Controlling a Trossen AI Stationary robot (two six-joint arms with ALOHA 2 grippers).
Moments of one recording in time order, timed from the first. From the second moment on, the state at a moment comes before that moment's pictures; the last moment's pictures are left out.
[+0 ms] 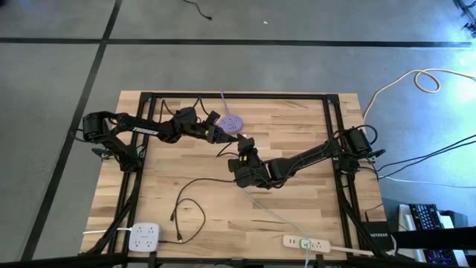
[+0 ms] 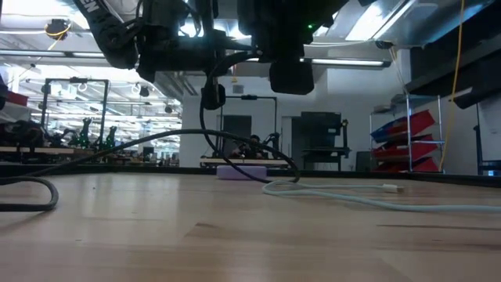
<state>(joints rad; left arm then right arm) 0.31 1.55 0.66 0.90 0.49 -1.10 0.27 1.90 1.28 0.04 1.32 -1.02</state>
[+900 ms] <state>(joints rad) 0.31 1.55 0.66 0.82 0.45 -0.96 0.28 1.90 1.28 -0.03 1.36 -0.97</state>
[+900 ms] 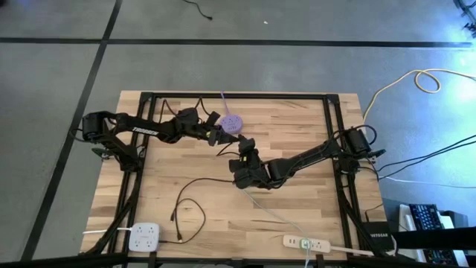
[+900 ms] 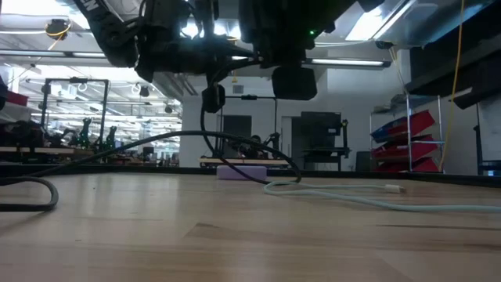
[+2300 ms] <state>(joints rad) 0.54 1.55 0.62 0.39 0.16 0.35 -0.06 1.87 0.61 1.21 0.53 0.37</state>
